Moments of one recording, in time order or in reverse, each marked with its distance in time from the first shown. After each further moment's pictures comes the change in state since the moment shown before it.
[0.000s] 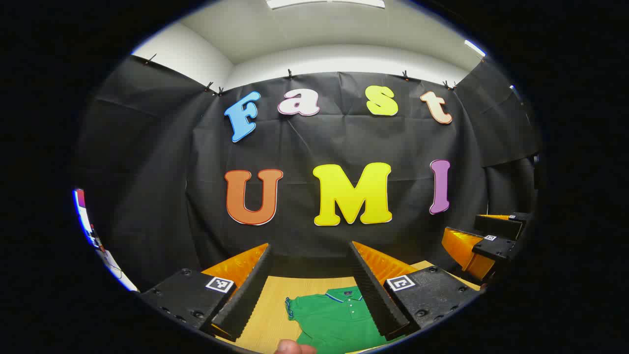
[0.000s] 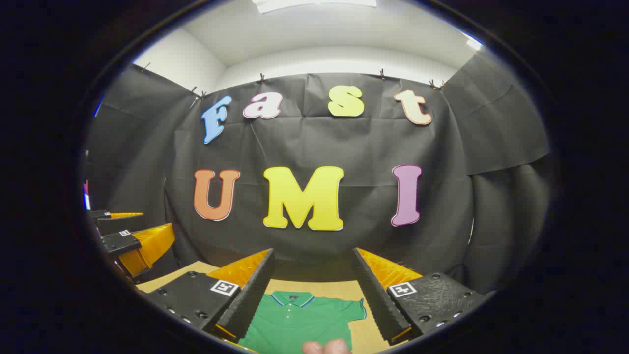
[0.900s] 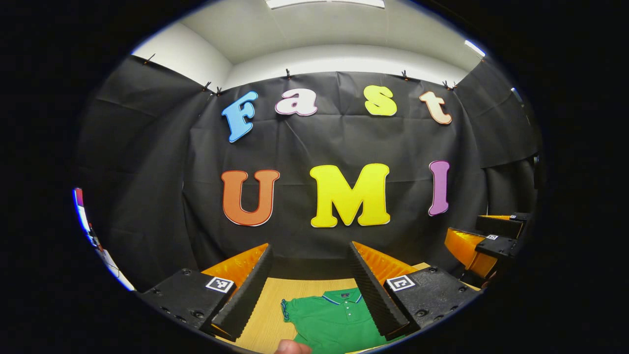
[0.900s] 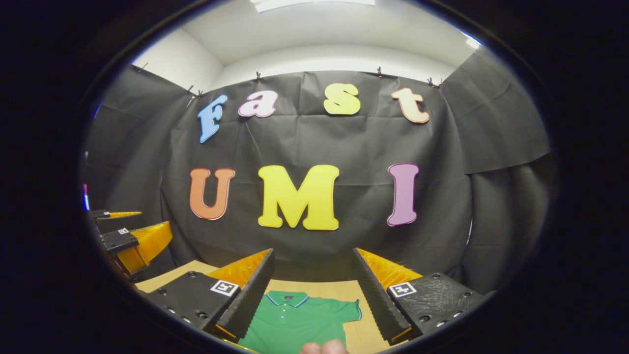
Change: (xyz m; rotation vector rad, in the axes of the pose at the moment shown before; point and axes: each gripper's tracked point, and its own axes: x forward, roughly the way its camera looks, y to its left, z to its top) left arm 0.010 -0.008 0.003 -0.002 -0.002 -0.003; right arm 0.006 -0.015 0.003 0.001 0.016 -0.007
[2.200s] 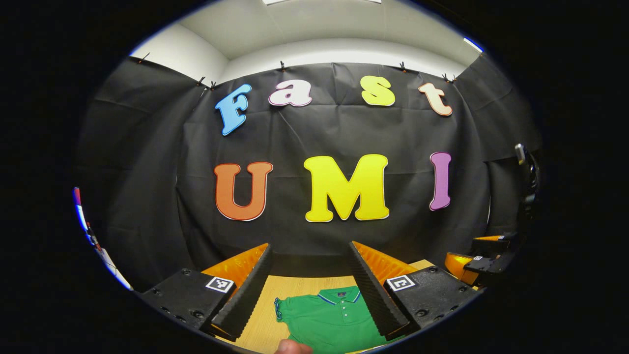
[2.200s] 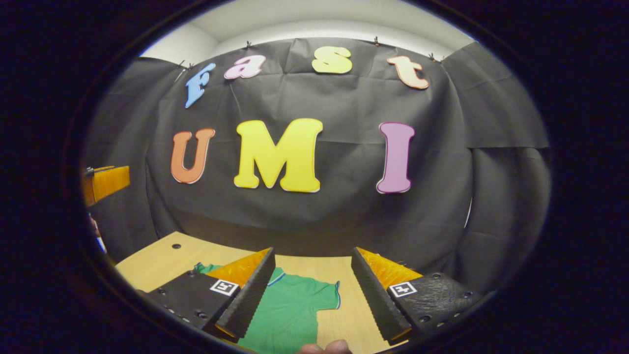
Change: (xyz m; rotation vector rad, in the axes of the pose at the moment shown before) left arm 0.032 -0.024 -0.023 0.008 0.042 0.000; right arm 0.062 -0.084 -0.101 -0.038 0.223 -0.040
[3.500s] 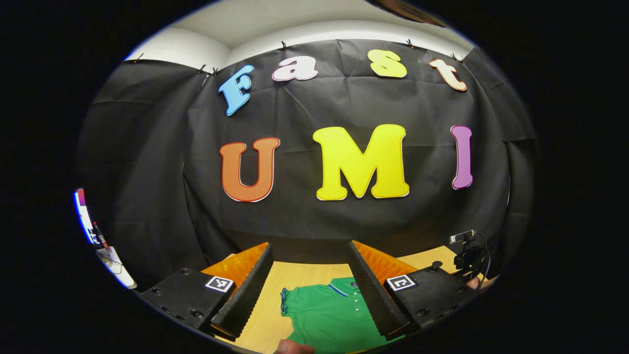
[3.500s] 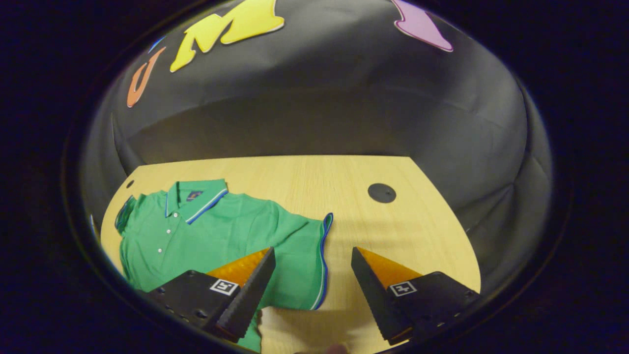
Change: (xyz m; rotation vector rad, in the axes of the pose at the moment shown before) left arm 0.045 0.006 -0.053 0.030 0.136 0.102; right arm 0.243 -0.068 -0.273 0.015 0.575 0.037
